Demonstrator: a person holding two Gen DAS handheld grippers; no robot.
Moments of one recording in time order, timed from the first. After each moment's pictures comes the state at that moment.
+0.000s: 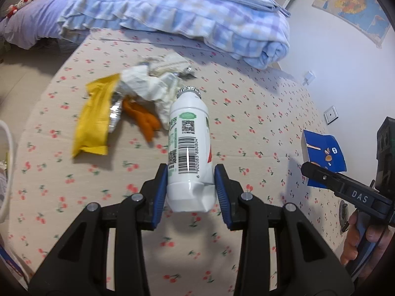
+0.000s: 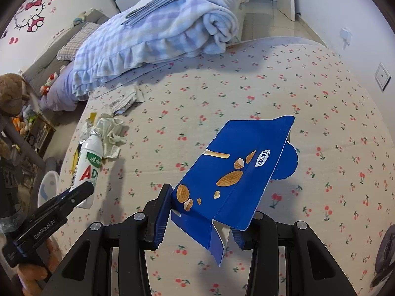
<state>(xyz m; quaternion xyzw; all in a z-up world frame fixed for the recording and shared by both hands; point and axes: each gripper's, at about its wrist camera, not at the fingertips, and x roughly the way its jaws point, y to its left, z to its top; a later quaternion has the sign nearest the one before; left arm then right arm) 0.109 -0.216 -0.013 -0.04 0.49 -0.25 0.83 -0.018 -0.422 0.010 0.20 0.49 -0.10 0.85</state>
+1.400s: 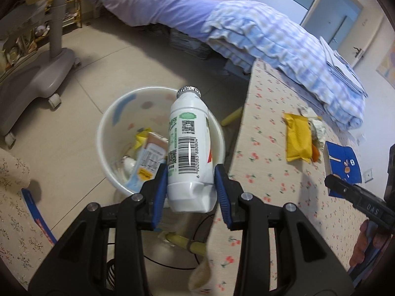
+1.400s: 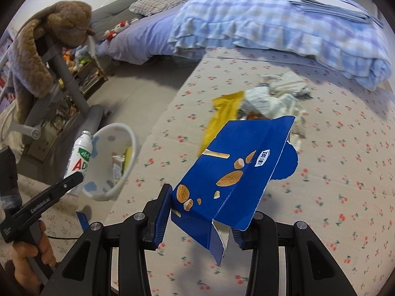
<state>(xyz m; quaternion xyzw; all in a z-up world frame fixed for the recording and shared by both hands) 0.105 0.056 -0.012 -0.12 0.48 -0.05 0.87 0.064 -0.180 0.012 0.10 0.50 0.07 0.86</state>
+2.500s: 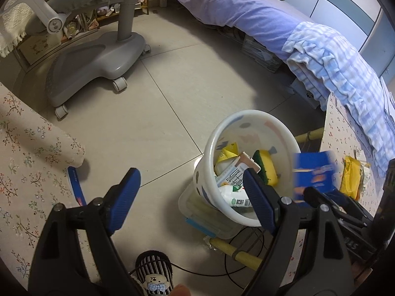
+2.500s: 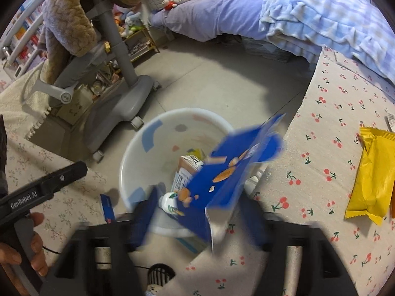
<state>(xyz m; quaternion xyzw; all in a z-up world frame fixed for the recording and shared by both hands) 0.109 0.144 -0.005 -0.15 0.50 0.13 0.84 0.137 -0.029 -0.027 0.06 0.51 0.21 0.83</state>
